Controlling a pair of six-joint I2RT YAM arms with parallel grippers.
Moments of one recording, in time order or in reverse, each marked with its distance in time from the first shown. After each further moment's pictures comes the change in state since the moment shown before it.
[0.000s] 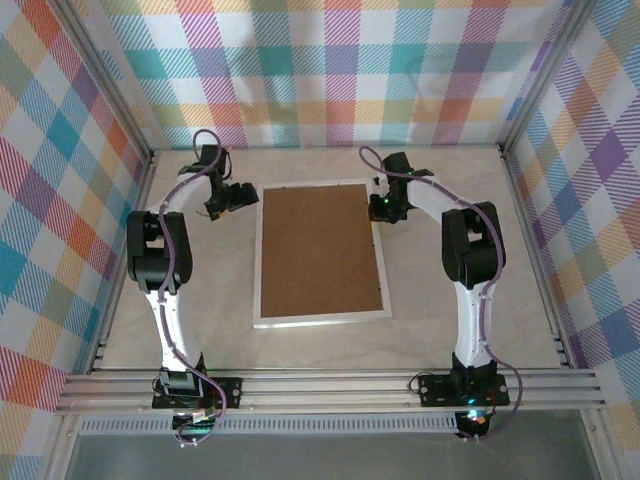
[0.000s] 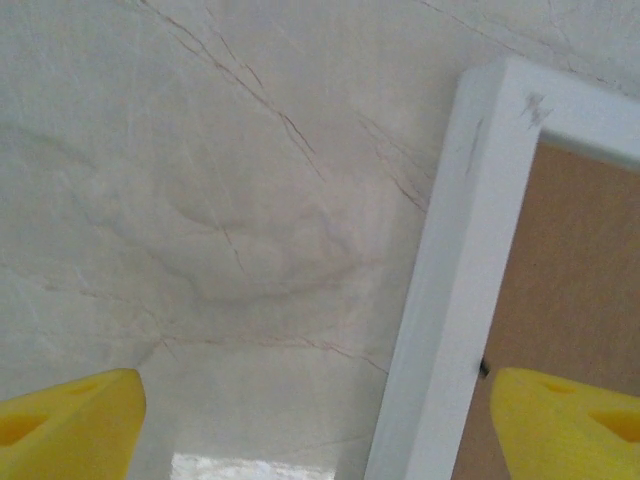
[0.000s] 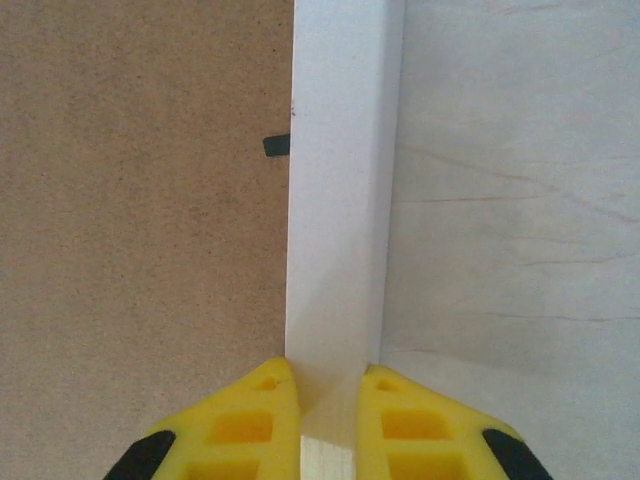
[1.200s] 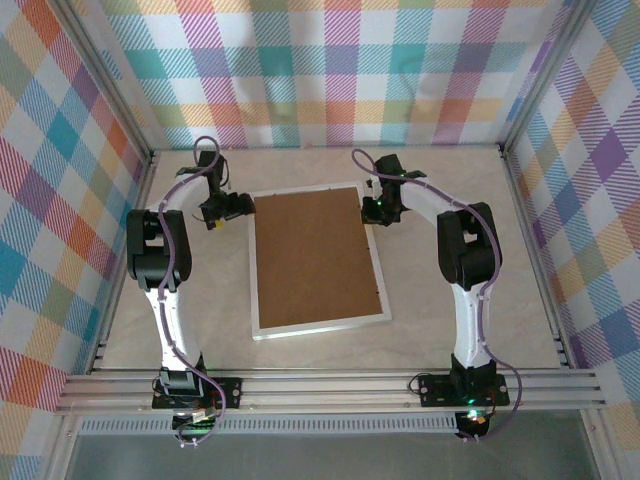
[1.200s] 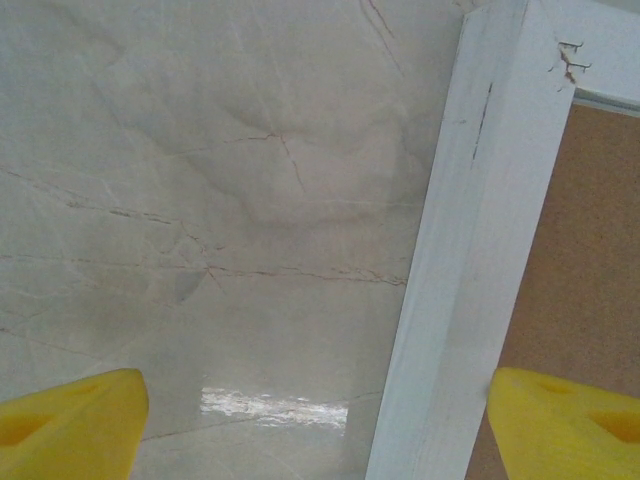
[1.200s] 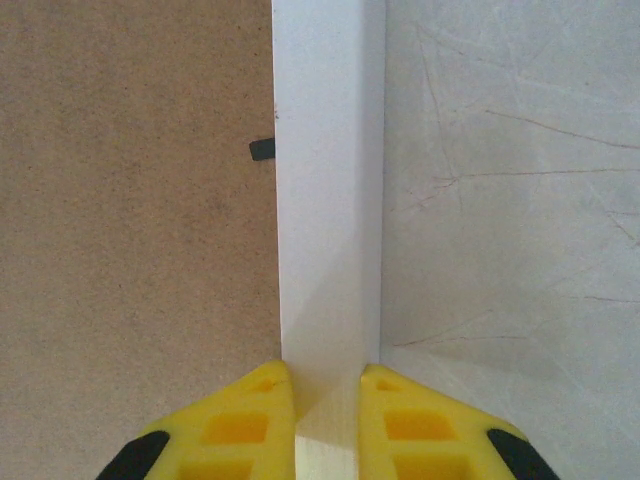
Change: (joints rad) left arm 0.013 0.021 -0.002 -0.111 0.014 0.042; right arm 0.033 0.000 0.000 -0.006 -0.001 0.031
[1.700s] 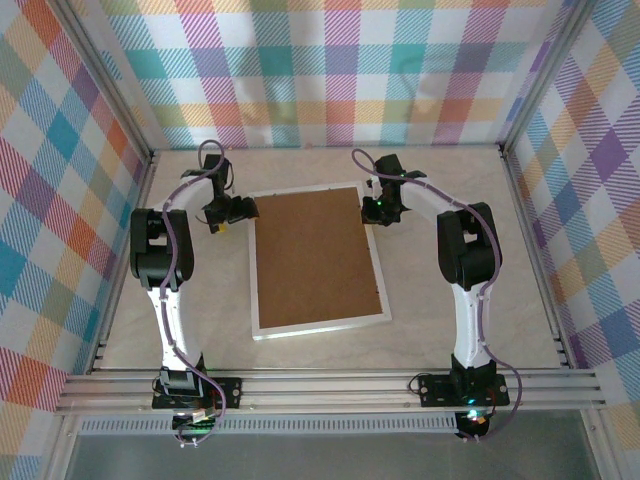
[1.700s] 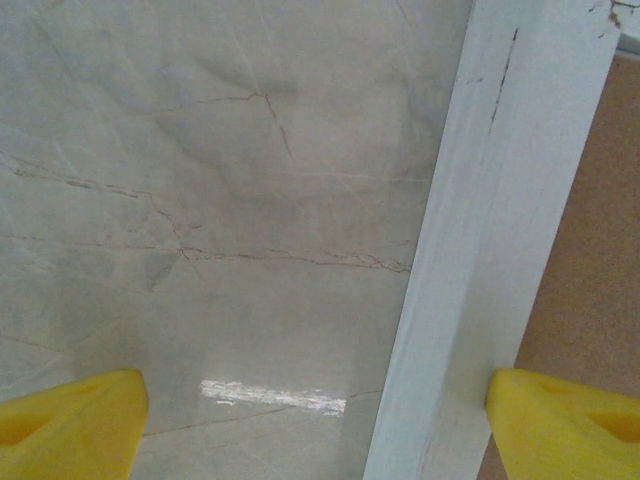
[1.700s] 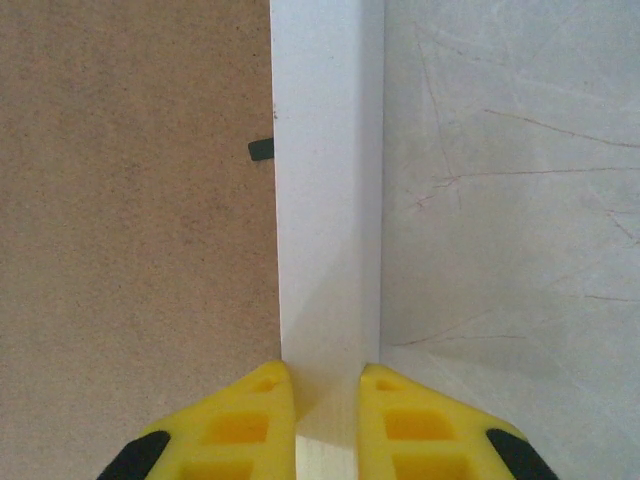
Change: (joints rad) left arm -0.027 0.014 -0.018 0.003 -0.011 -0.019; right arm 0.000 0.000 0.000 0.000 0.002 0.004
